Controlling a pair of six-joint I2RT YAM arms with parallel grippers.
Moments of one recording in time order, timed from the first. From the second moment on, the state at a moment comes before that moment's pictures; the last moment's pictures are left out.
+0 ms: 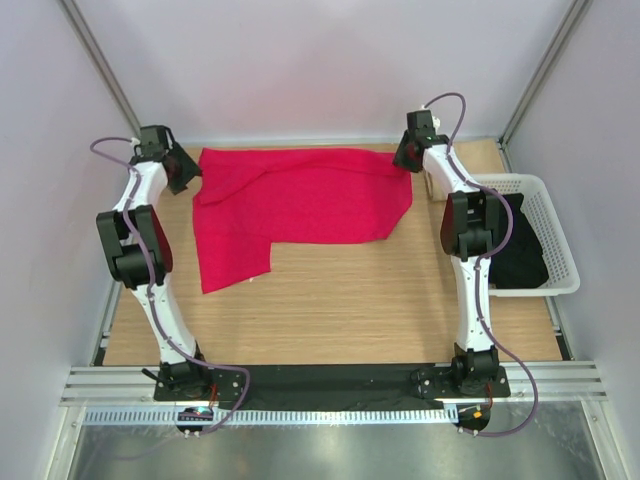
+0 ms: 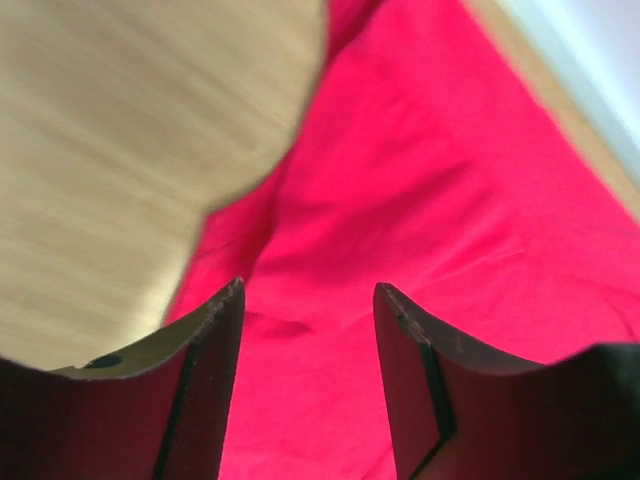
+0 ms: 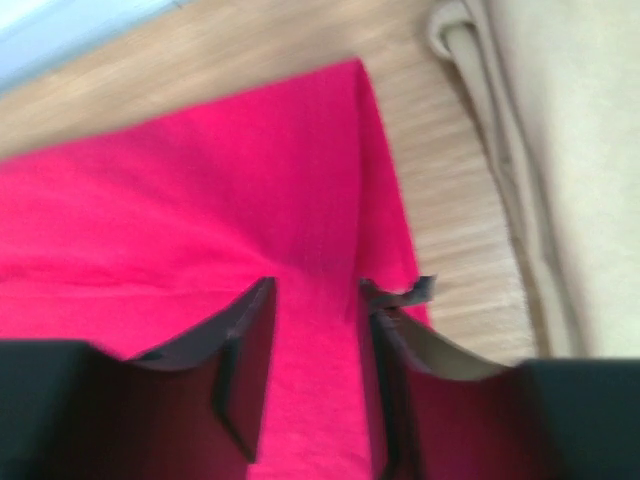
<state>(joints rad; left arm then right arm) 0.19 2.10 1.77 -0.48 0.07 -0.56 0.13 2.46 2.20 -0.54 0.10 0.47</state>
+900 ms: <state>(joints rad) 0.05 1.96 1.41 -0.68 0.02 -0.68 0.35 2.31 2.00 -0.82 0.08 0.32</state>
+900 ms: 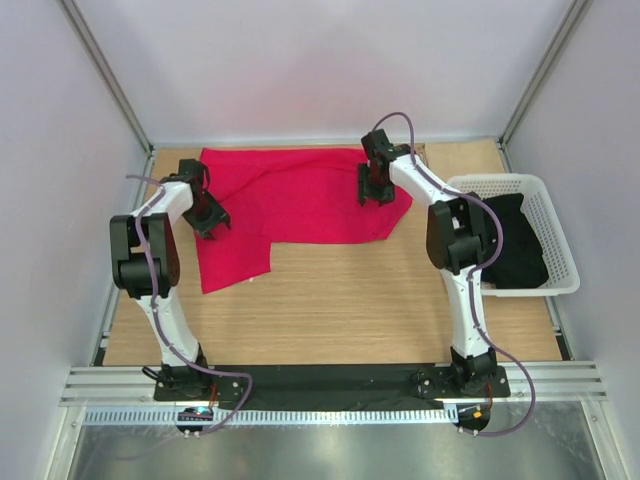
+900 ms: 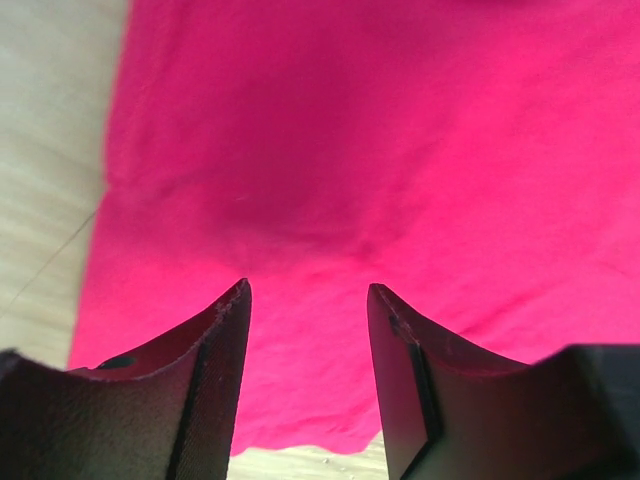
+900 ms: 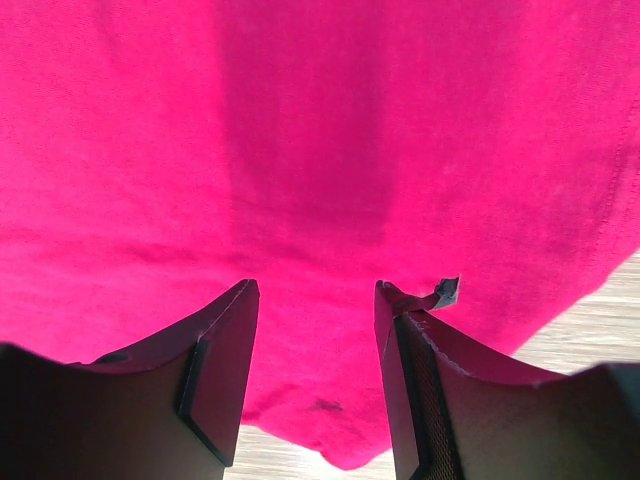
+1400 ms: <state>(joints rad) 0.12 1.87 1.23 -0.80 -0.01 -0.73 0.52 2.17 1.69 -0.79 0.12 0.34</state>
